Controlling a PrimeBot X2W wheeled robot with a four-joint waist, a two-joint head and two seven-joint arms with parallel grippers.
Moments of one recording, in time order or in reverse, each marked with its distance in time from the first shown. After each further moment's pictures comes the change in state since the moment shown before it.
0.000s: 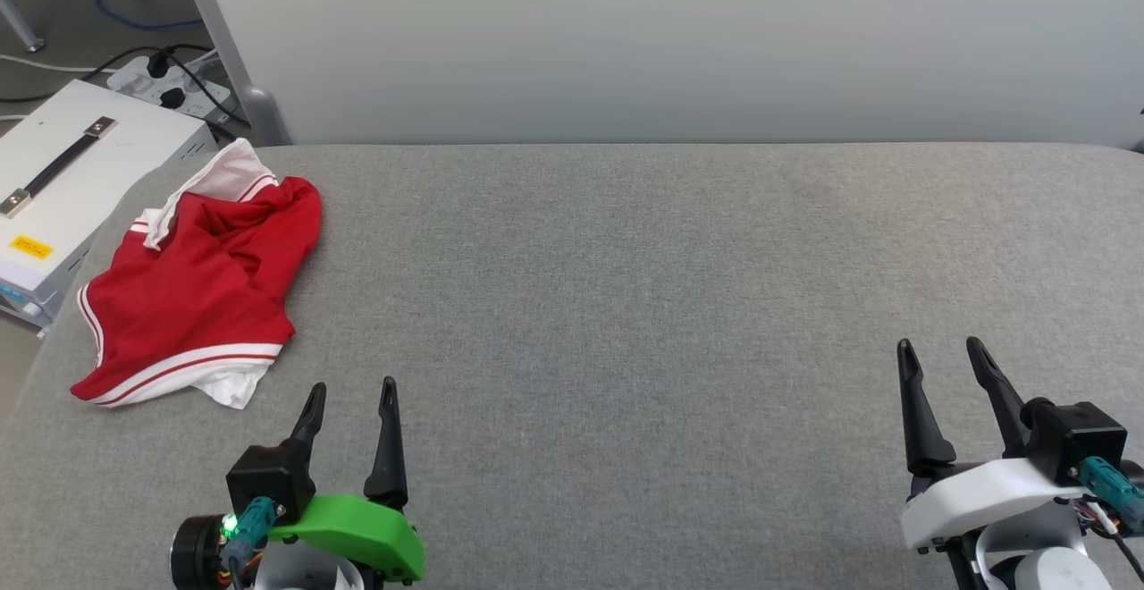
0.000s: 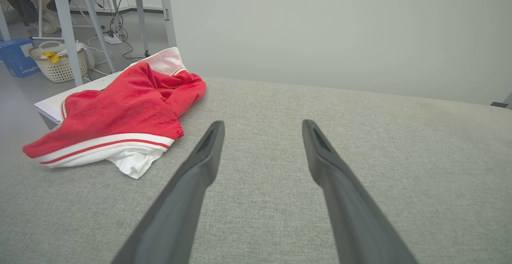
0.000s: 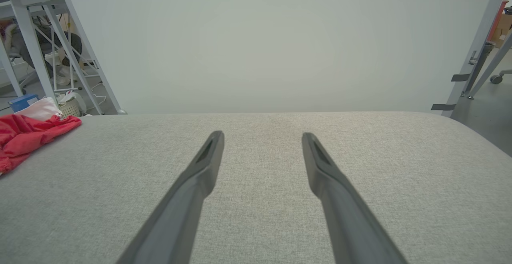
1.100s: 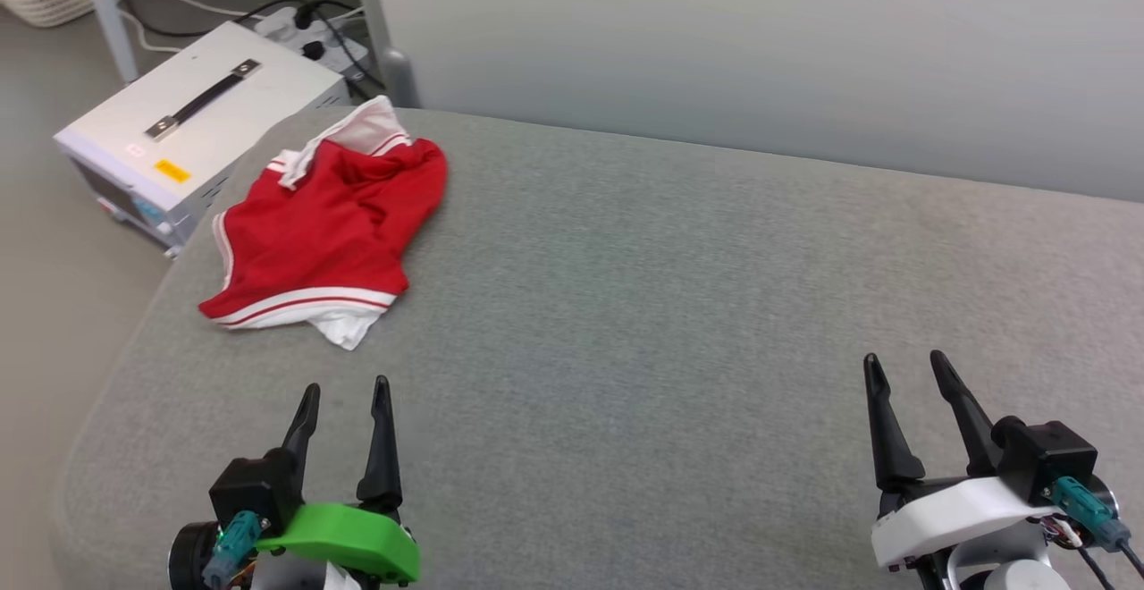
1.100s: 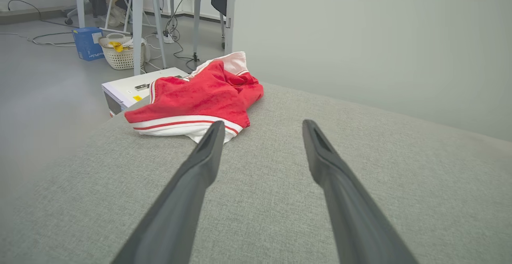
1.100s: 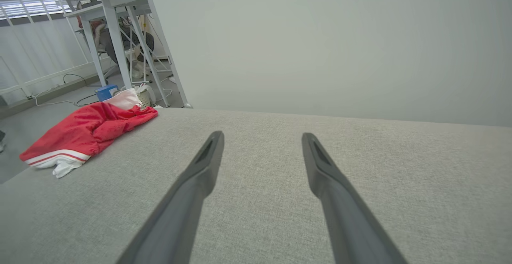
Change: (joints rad) left arm 0.002 -0.001 0.006 0.020 -0.047 -0.020 -0.064; right arm 0.012 0.000 0.066 0.039 0.056 0.000 -0.069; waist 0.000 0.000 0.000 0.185
